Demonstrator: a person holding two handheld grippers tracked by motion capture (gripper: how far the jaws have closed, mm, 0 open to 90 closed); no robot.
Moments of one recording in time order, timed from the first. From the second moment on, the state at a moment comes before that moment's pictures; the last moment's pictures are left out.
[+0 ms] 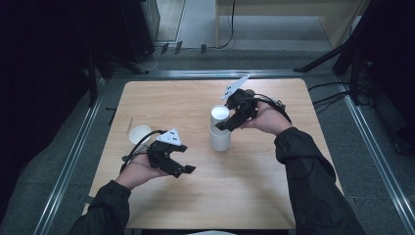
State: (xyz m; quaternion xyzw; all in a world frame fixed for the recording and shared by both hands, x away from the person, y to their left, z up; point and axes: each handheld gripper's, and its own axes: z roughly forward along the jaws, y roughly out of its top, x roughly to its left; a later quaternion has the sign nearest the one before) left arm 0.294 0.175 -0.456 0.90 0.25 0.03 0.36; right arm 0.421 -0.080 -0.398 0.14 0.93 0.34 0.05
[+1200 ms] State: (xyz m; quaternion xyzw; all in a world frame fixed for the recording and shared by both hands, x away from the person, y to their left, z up) left arm 0.294 0.175 -0.458 0.90 0.24 0.02 0.35; right arm 0.421 -0.074 -0.379 0.13 0.94 0.32 0.05
